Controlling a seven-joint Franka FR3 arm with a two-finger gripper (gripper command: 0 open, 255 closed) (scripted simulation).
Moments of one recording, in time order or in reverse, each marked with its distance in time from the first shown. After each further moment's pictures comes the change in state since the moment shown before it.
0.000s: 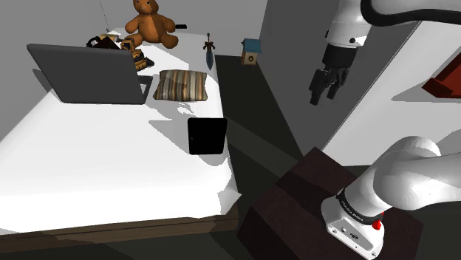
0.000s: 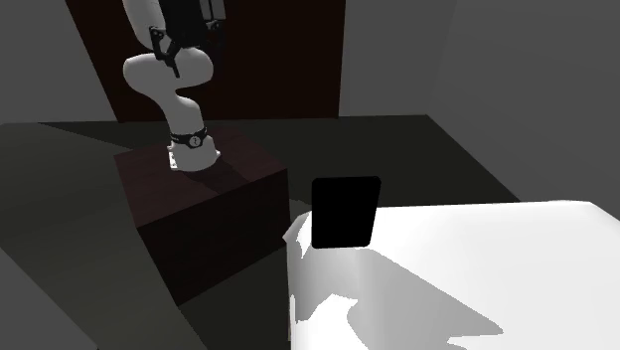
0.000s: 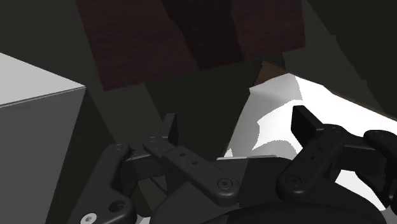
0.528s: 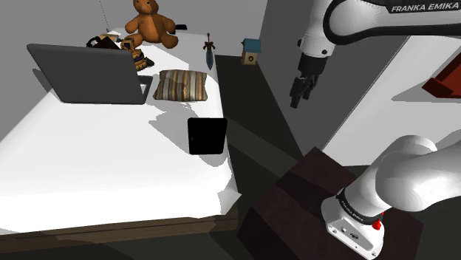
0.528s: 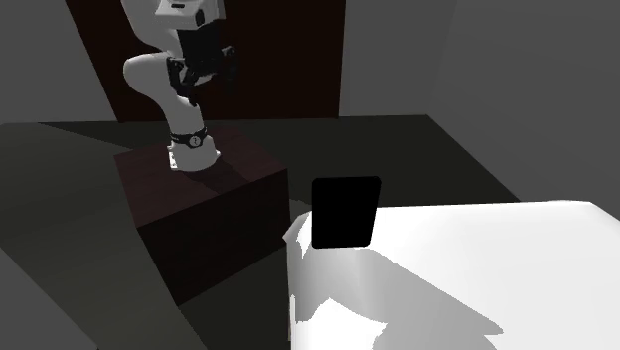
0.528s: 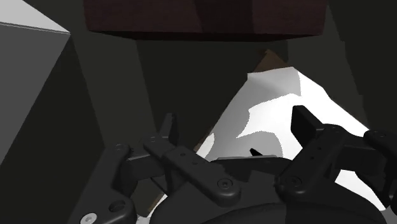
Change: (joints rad) arm 0.063 0.180 -0.027 0.000 -0.036 0.212 -0.196
